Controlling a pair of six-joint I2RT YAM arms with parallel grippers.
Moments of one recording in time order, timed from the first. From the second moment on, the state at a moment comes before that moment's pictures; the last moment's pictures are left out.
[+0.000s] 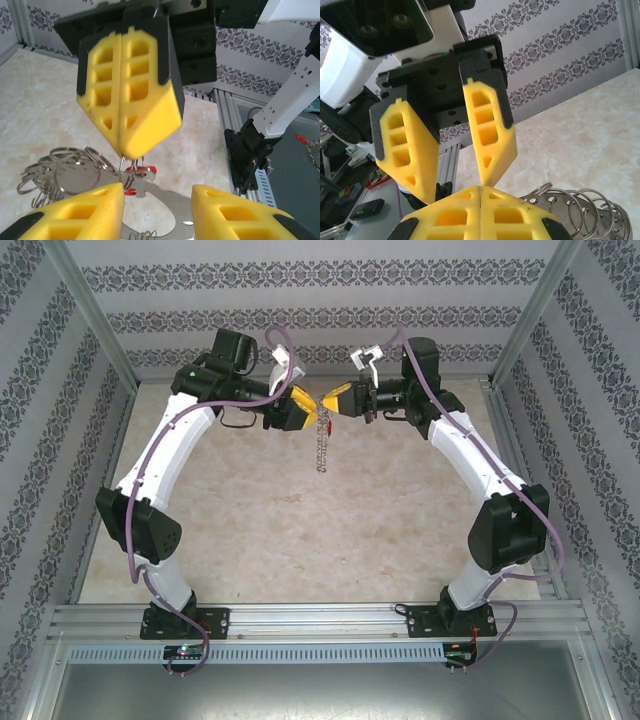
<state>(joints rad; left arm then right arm) -0.32 1.80 2.02 -1.03 1.07 0.50 0.29 1.68 1.53 -0.16 -1.32 0.21</state>
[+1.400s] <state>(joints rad) -0.32 1.91 2.11 -1.07 1.23 0.51 0.30 1.63 1.50 -0.16 -1.32 0.18</state>
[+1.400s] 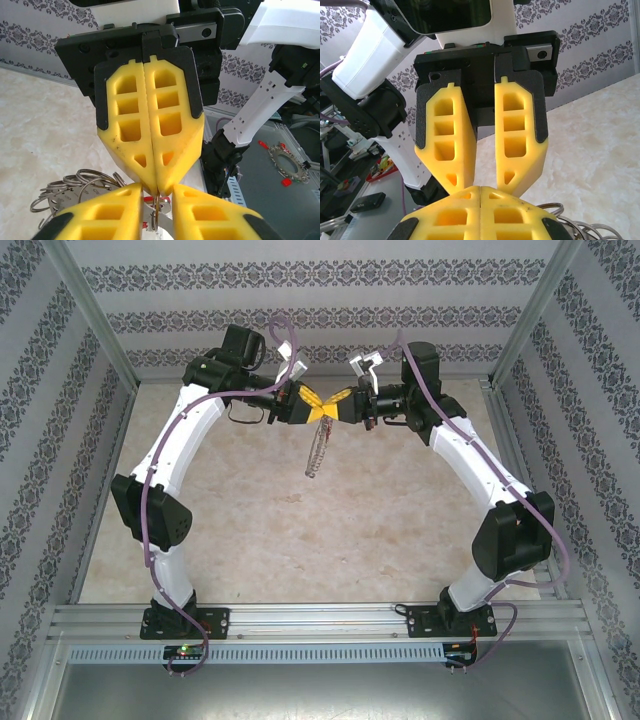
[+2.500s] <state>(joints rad) -0.31 1.91 2.10 -1.15 1.25 0.57 0.31 1.63 1.50 -0.16 -1.31 0.18</state>
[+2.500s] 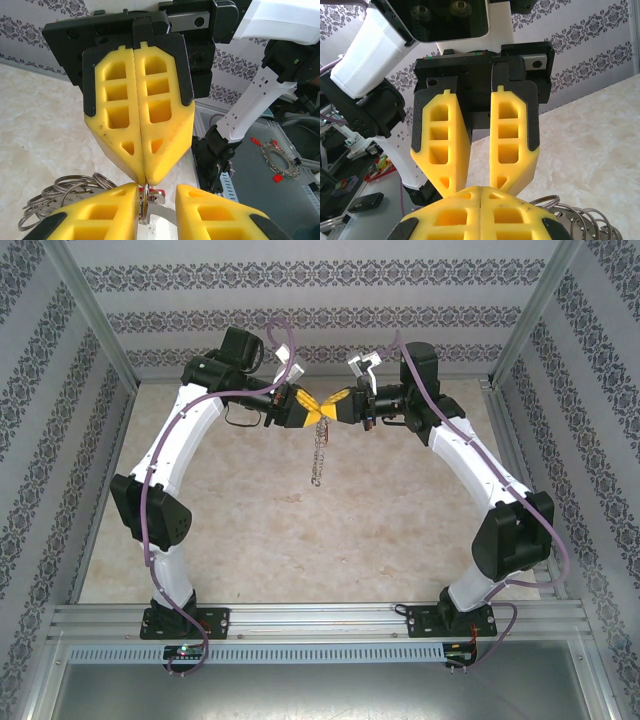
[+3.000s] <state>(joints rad) -0.31 1.91 2.07 -1.07 1.25 0.50 0.30 1.63 1.50 -0.16 -1.32 0.18</state>
